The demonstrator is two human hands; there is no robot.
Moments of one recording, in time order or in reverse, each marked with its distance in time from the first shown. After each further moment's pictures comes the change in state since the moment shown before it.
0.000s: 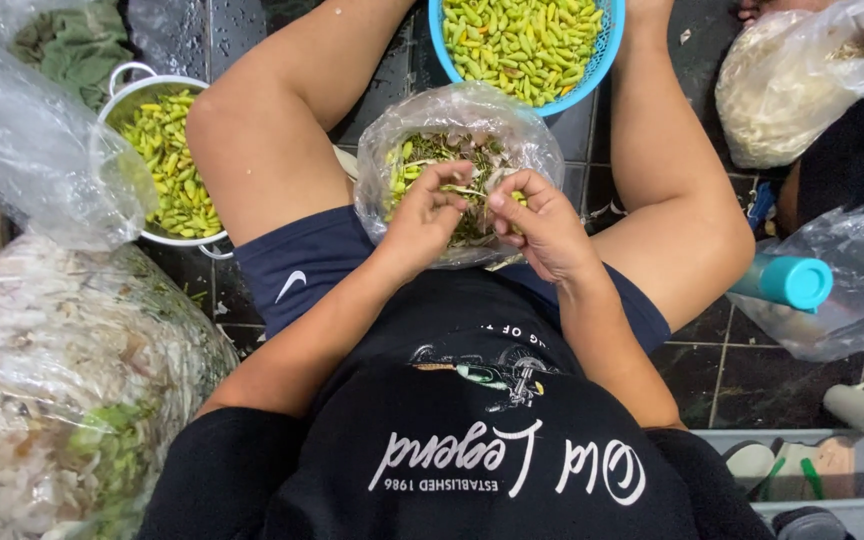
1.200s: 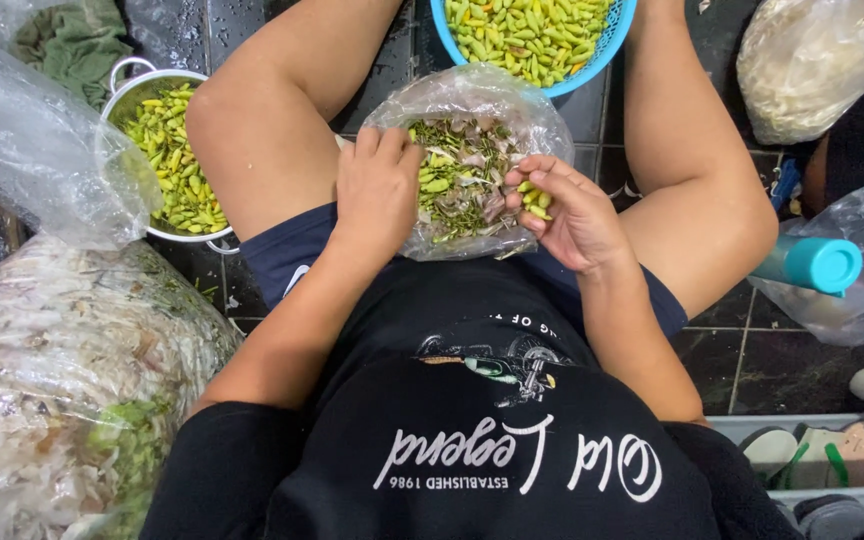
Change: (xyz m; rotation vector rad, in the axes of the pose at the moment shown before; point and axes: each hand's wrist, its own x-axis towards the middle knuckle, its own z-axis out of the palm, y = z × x) left_hand 0.013 0.020 -0.050 1.437 0.151 0.735; right_hand -0.003 -0.015 -0.018 0.355 -0.062 0.087
